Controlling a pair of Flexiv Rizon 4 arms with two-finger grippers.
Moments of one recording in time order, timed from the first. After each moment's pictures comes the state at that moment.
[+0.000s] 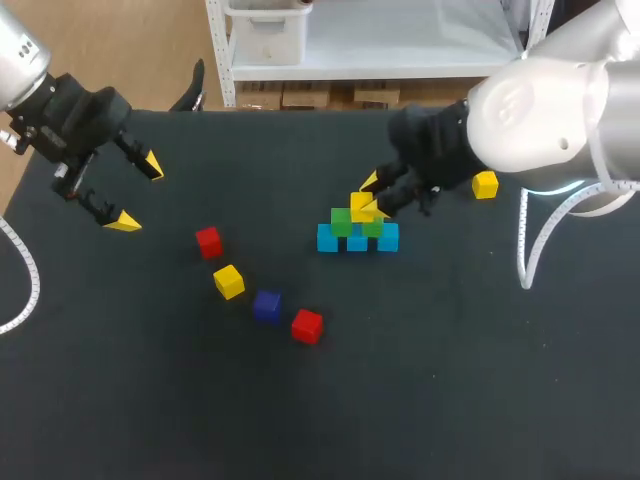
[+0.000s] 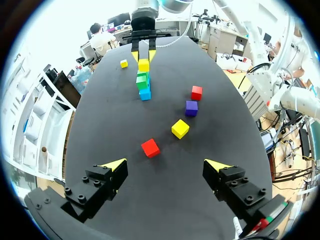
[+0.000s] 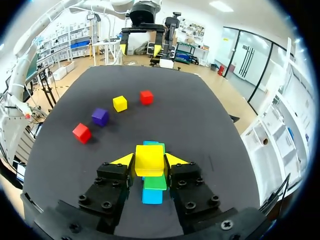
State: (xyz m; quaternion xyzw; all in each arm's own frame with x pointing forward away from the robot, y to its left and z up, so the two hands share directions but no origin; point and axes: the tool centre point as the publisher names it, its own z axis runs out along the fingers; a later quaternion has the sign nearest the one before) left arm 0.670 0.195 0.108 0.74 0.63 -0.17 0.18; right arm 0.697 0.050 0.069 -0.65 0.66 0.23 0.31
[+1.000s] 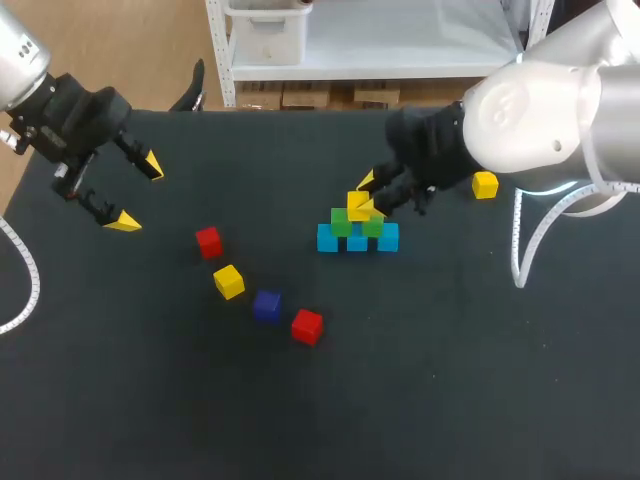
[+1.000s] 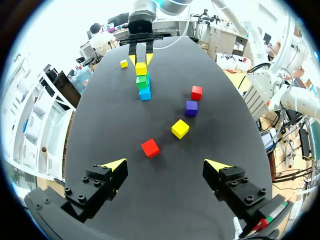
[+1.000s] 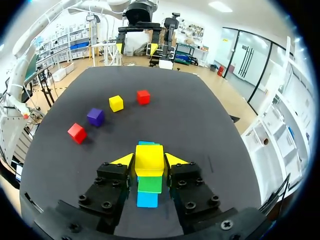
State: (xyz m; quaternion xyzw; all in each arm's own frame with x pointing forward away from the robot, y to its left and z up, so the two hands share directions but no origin) left arm 0.670 0.195 0.108 0.74 0.63 -0.17 0.18; right arm 0.705 0.053 0.063 -0.65 0.66 0.23 0.31
